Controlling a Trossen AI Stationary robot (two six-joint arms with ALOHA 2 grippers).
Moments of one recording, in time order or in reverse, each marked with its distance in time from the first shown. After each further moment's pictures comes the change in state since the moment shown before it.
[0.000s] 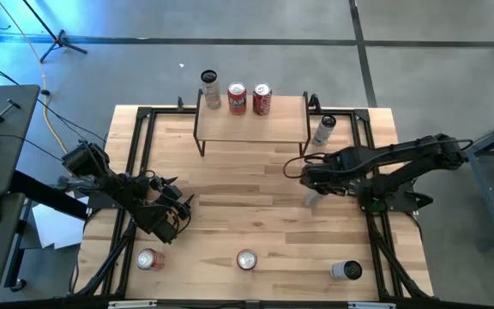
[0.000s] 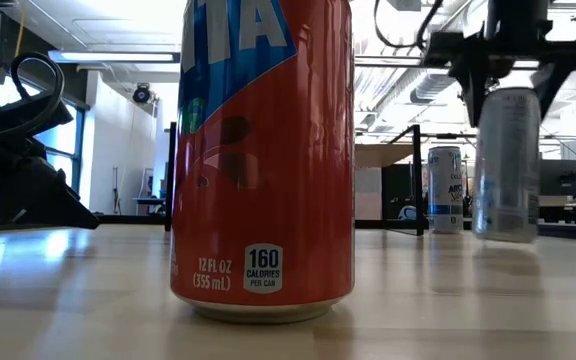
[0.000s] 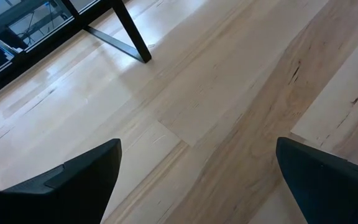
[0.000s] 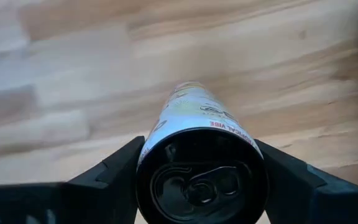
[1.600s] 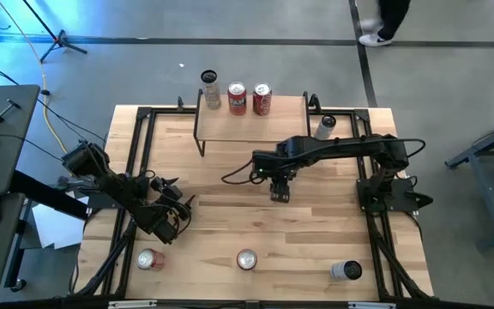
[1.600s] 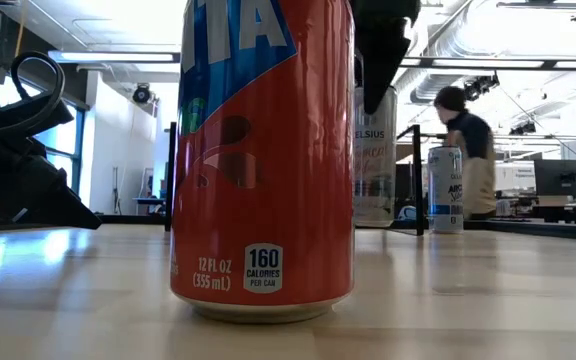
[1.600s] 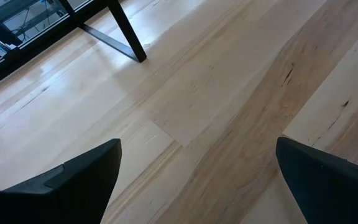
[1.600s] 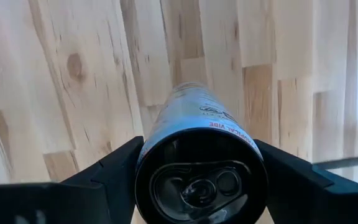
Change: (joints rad) left arm 0.000 0.000 0.000 0.026 0.000 0.000; right arm -0.109 0.531 0.605 -0.041 0.004 -1.772
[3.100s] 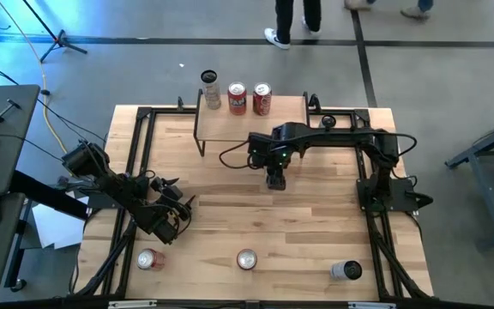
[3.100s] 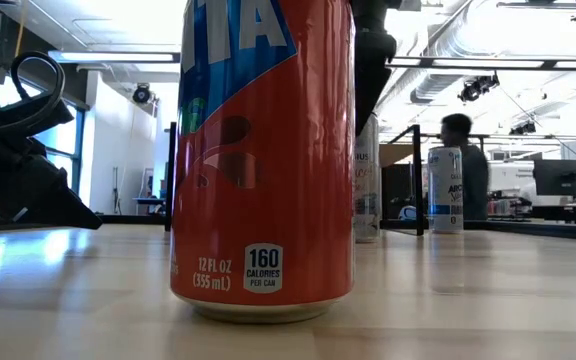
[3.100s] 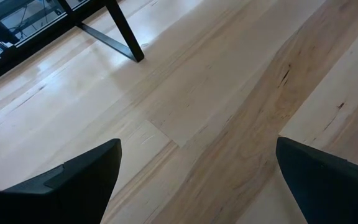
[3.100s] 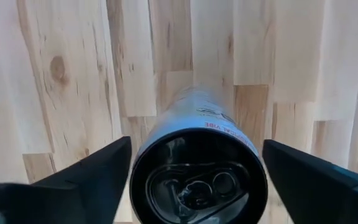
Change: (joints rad) left arm 0.000 0.000 0.000 0.019 0.000 0.000; right arm -0.144 0.066 -0.001 0.059 -0.133 -0.191
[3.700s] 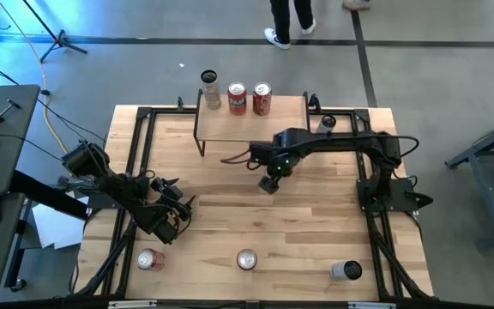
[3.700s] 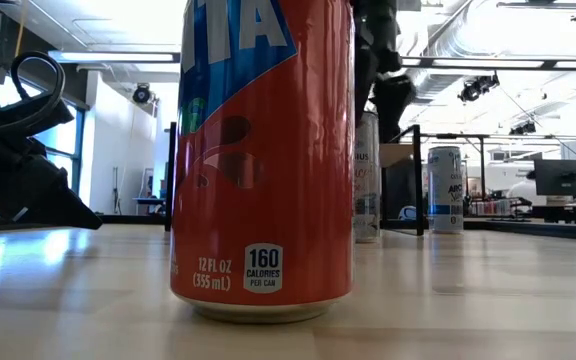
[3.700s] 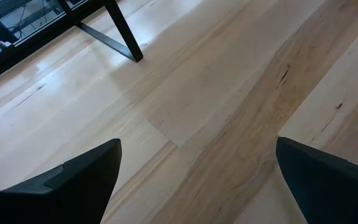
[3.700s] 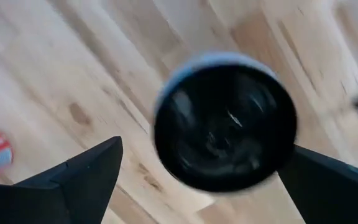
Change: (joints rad) left arm 0.000 0.000 0.000 0.006 0.000 0.000; right arm 0.062 -0.017 0.000 -0.084 0.025 0.674
